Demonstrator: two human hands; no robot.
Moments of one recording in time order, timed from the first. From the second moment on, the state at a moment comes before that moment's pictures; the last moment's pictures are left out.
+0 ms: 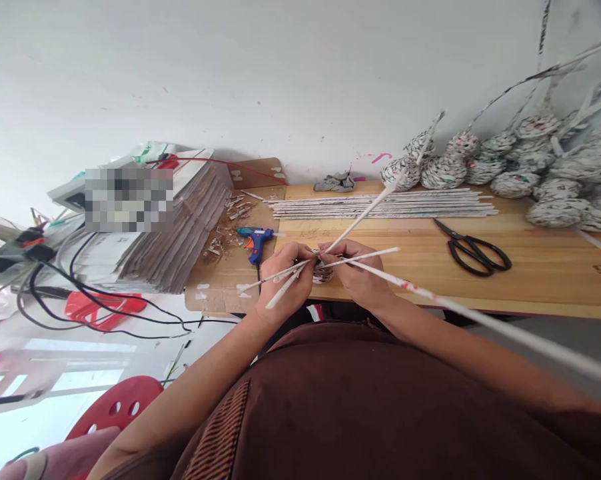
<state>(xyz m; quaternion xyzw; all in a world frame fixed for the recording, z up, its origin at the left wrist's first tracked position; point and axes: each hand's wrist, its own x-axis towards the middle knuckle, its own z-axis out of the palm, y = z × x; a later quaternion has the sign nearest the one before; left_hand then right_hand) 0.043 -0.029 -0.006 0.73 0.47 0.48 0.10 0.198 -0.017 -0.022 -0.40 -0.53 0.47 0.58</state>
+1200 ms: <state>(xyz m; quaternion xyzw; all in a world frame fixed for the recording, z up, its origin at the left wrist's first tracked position) 0.027 -0.020 0.009 0.81 0.37 0.42 0.18 0.231 0.013 0.010 -0.36 -0.72 0.41 0.43</state>
